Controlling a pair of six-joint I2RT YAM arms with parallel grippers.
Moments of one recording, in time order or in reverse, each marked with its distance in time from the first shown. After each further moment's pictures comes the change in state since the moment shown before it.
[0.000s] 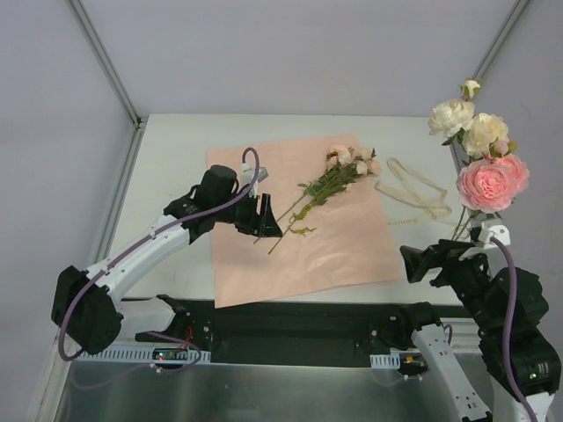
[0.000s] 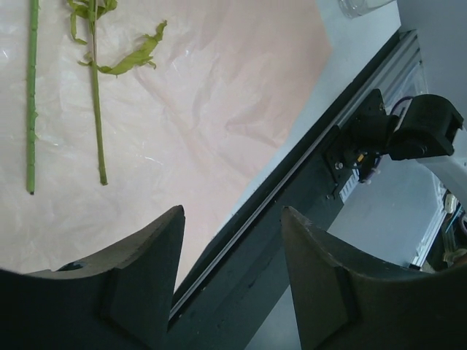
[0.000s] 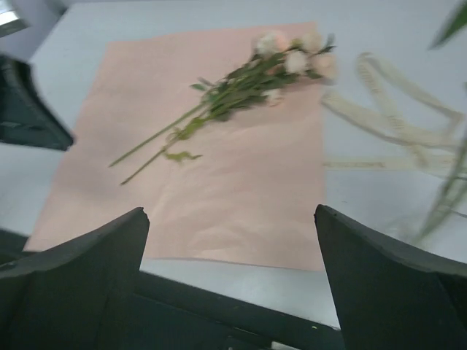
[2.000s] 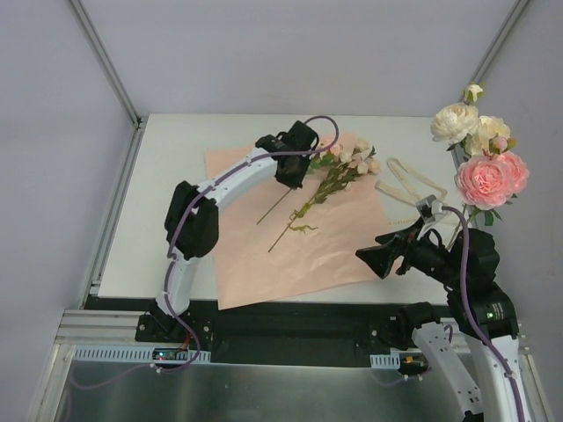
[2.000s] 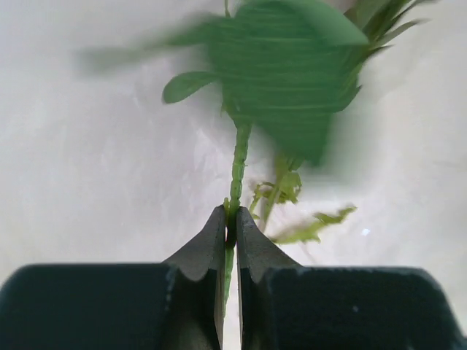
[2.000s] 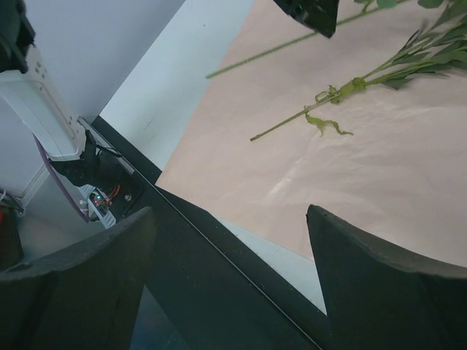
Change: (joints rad) left arm -0.117 1.023 1.051 -0.449 -0.624 0.274; right arm 0.000 0.082 -0.312 0.314 -0.649 0.150
